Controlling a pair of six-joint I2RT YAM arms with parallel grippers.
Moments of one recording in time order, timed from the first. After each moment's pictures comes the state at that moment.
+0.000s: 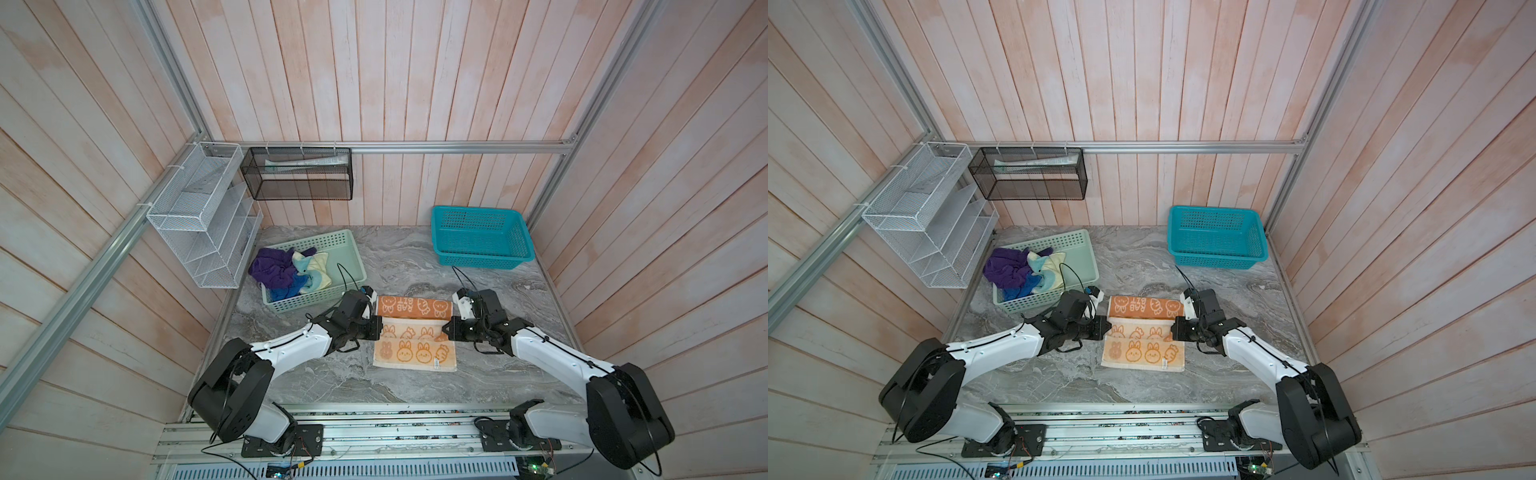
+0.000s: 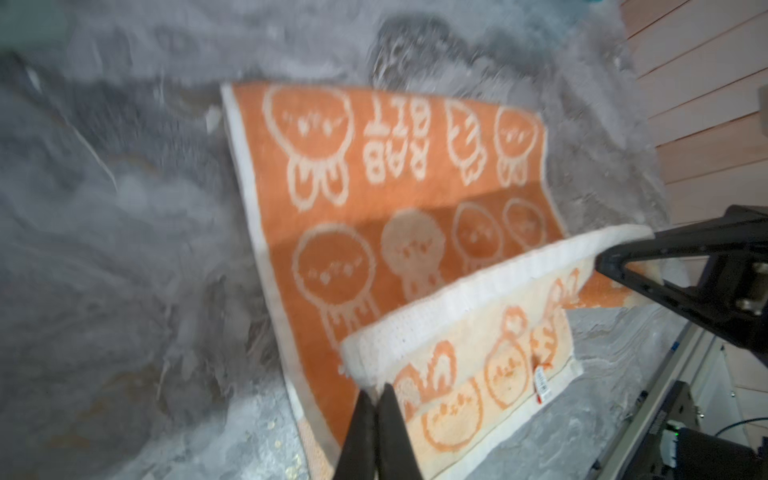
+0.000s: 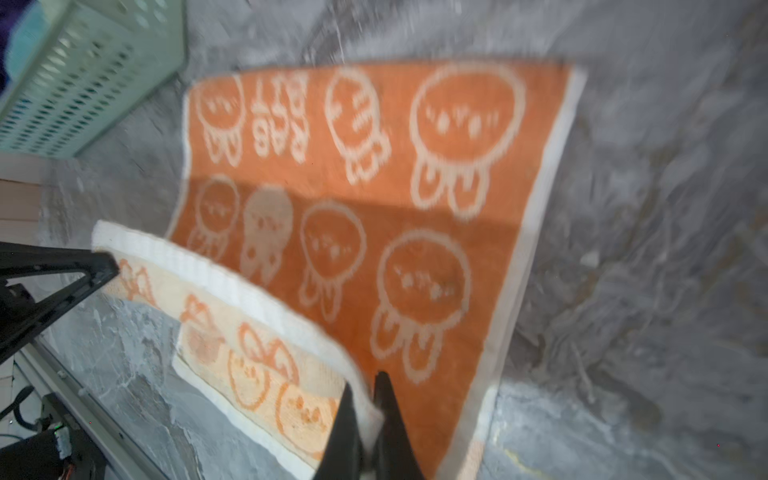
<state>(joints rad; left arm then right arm) -0.64 1.50 0.71 -0.08 0.23 -0.52 0.41 1.29 0.57 -0.25 -0.33 0.47</state>
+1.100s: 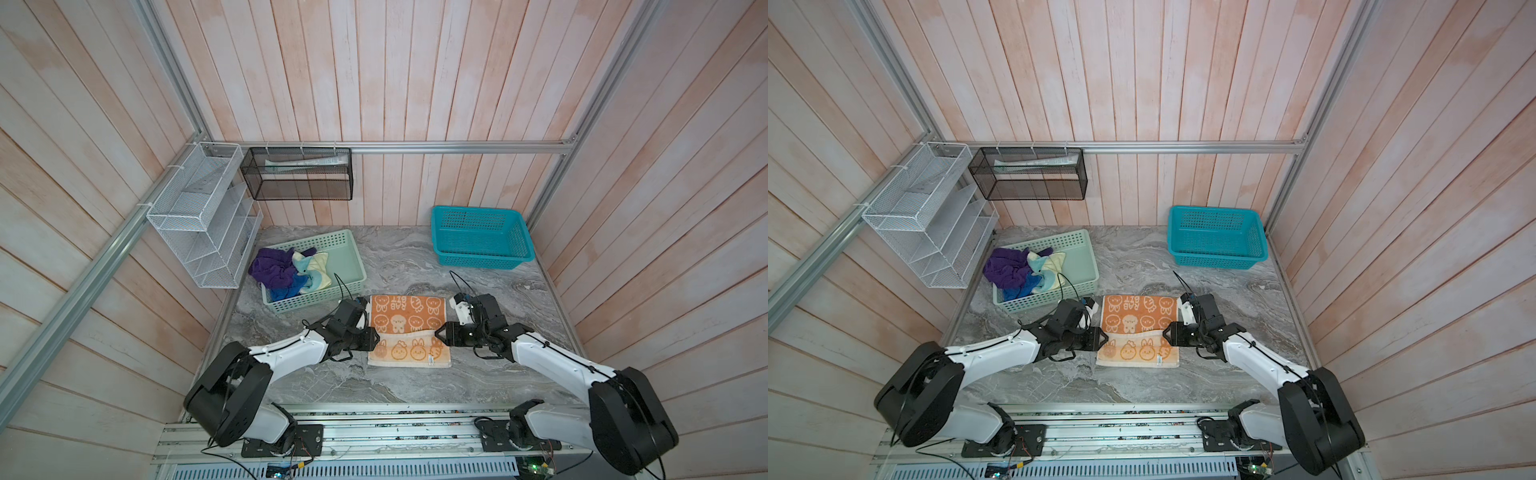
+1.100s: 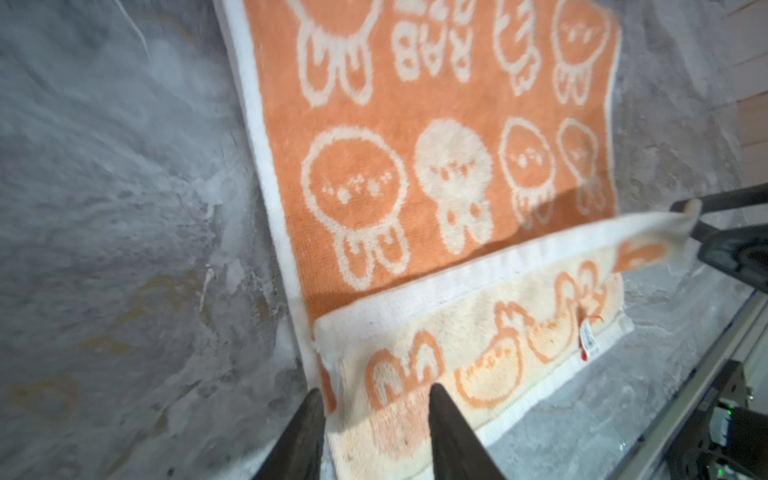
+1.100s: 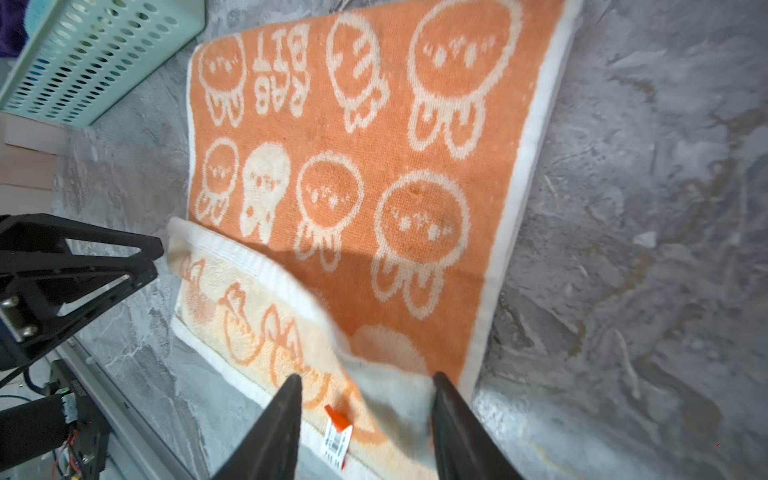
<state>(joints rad) -0.62 1.39 0.66 -0.15 0.22 -0.48 0.43 1.20 0.59 -0.29 -0.34 0.43</state>
